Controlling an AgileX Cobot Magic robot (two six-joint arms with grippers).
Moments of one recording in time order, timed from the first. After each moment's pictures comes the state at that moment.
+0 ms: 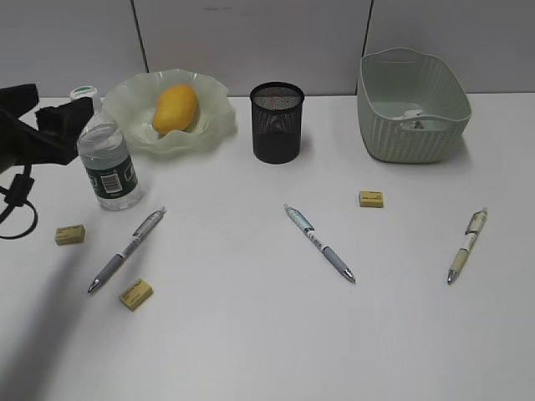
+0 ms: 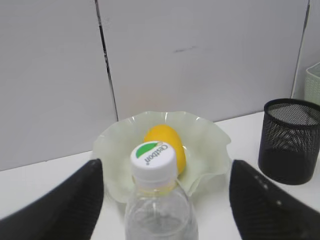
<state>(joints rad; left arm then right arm) -0.19 1.63 -0.46 0.16 -1.03 -0.04 -0.02 -0.01 -0.50 0.07 1.04 -0.05</state>
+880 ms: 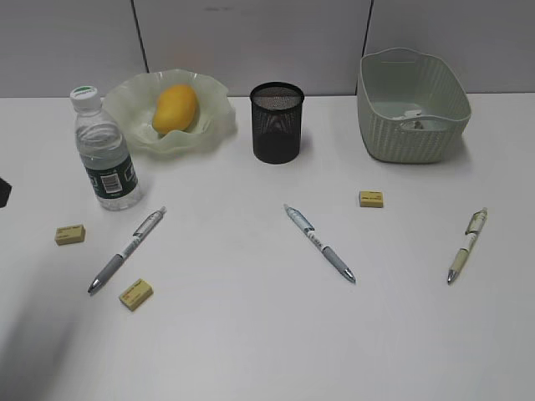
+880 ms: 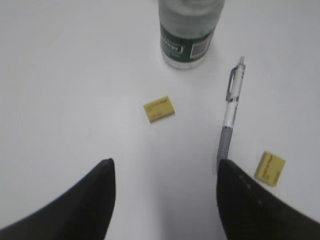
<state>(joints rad) -0.19 1.18 -0.72 0.01 0.55 -0.03 -0.02 -0.01 -0.50 0.07 1.04 -0.05</state>
